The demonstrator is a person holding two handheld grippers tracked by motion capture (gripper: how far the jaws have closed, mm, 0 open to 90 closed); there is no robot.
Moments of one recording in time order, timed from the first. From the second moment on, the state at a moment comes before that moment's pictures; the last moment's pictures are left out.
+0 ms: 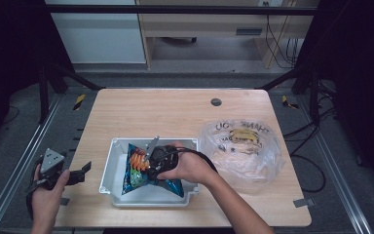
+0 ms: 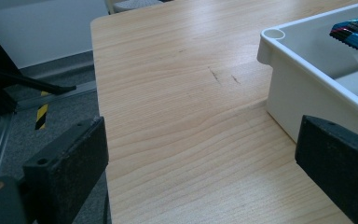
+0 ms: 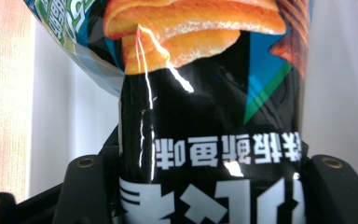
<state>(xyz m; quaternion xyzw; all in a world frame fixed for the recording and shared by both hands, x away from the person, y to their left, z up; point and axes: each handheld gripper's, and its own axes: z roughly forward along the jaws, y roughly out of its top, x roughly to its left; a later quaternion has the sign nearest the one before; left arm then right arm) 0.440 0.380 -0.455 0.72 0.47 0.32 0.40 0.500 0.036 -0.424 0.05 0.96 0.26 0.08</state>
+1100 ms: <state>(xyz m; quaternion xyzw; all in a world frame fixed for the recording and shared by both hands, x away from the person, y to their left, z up) 0.440 0.381 -0.455 0.72 0.47 0.32 0.40 0.502 0.036 -0.425 0.06 0.96 0.27 0.08</state>
